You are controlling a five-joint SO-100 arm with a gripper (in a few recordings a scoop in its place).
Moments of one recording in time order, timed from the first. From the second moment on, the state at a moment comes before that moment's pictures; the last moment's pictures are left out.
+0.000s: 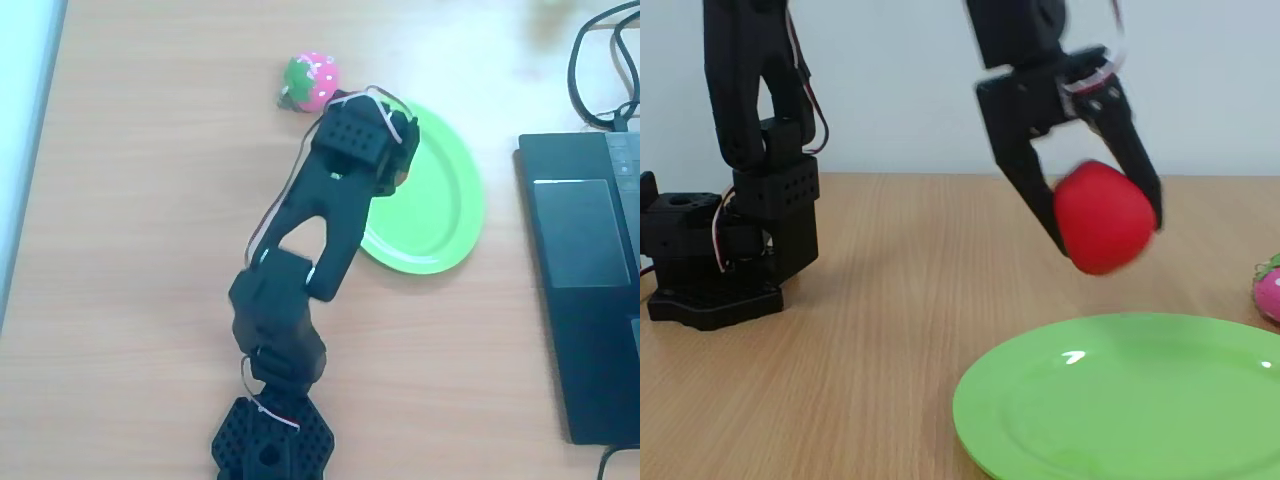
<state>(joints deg) 27.3 91.2 82.5 81.2 -22.5</state>
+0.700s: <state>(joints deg) 29.5 56.4 60.7 78.1 -13.1</state>
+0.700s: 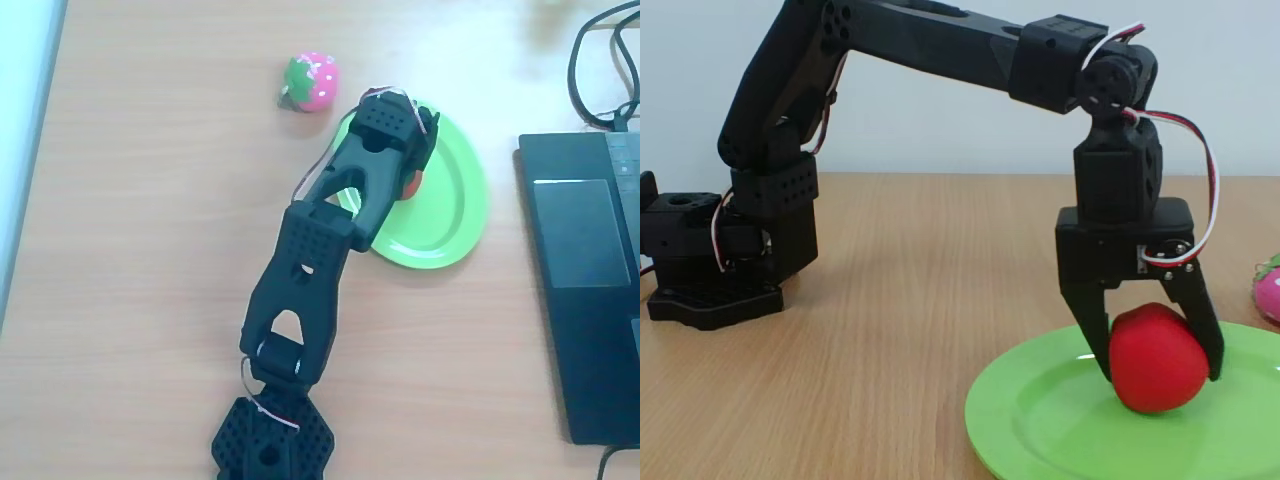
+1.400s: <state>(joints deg) 19.1 96.3 88.2 75.7 -10.5</state>
